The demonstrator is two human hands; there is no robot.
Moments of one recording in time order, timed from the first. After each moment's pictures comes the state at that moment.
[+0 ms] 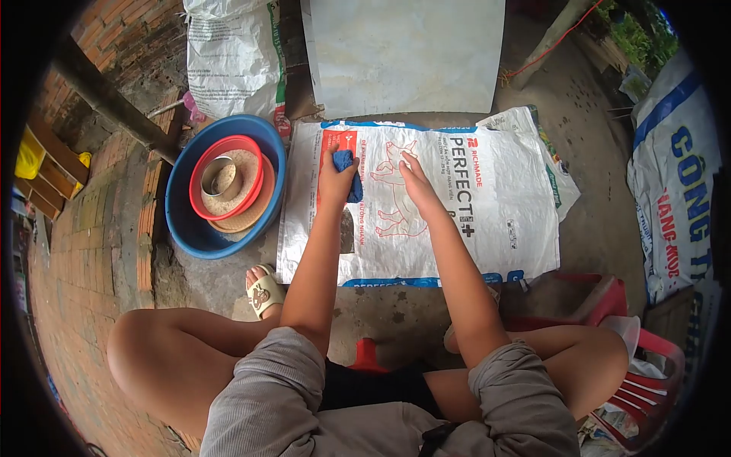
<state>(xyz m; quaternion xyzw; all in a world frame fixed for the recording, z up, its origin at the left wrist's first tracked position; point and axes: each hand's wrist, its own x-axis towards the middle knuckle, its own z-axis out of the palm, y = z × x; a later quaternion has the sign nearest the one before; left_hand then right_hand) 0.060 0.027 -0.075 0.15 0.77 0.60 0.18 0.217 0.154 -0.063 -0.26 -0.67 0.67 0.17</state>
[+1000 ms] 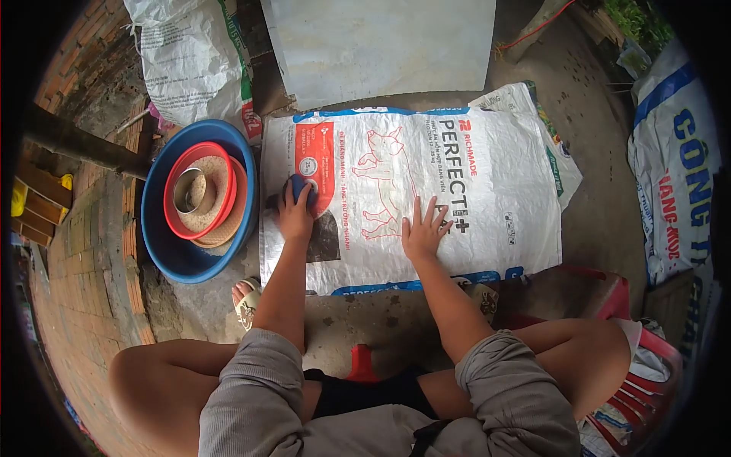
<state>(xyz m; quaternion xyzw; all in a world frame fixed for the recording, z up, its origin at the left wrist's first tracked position) 0.046 -0.039 -0.199 0.32 0.93 0.16 -0.01 0.307 0.122 -0.205 -0.48 -0.88 0.04 0.02</state>
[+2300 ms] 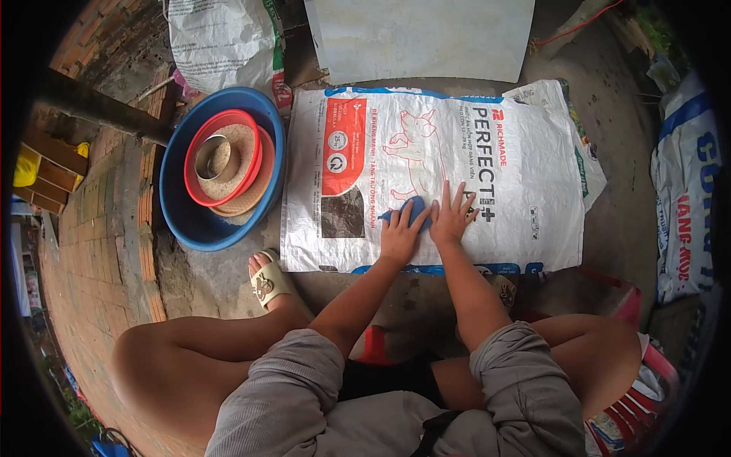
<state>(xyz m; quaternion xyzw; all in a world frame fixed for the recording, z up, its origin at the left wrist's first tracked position) 0.231 -0.002 -0.194 0.52 0.84 0.19 0.01 0.307 0.124 -0.212 -0.48 -0.87 0.03 0.05</state>
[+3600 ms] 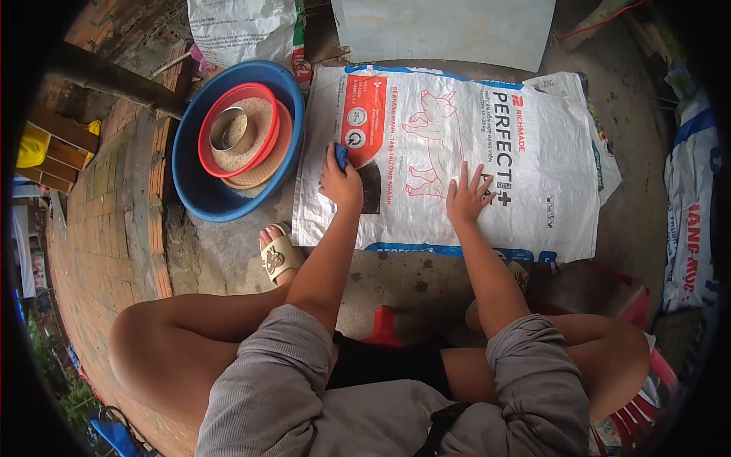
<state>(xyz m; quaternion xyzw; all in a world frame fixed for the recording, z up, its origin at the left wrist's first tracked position) 0.098 -0.041 -0.169 0.02 0.92 0.38 0.02 0.308 0.126 -0.220 -0.47 -0.88 0.03 0.08</state>
